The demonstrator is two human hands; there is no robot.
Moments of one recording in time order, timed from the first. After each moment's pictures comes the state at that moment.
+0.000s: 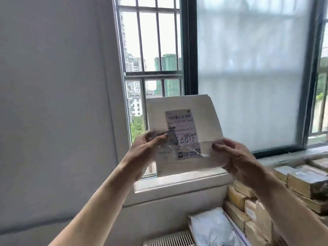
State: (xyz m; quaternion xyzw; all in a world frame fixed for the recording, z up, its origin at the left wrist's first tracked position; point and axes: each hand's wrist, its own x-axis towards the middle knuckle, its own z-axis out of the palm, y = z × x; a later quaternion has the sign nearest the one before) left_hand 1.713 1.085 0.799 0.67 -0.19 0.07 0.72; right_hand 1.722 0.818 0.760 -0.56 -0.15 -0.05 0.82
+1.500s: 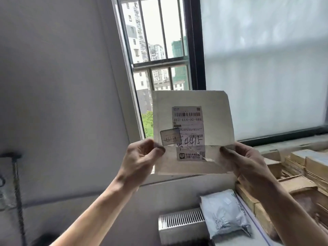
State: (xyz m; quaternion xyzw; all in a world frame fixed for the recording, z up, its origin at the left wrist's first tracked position) left_hand 1.635 1.062 0.766 0.76 -0.18 0.22 0.58; right_hand 1.668 0.793 0.717 -0.55 -0.17 -0.10 0.81
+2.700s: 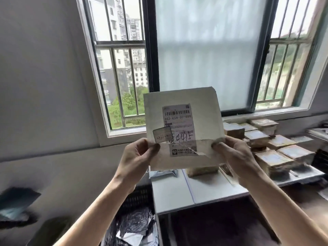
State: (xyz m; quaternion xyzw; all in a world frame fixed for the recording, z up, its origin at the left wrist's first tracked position) left_hand 1.407 0.841 0.700 0.73 -0.12 0.11 0.67; right_hand 1.419 0.569 0.691 -0.69 -0.09 -0.12 0.71
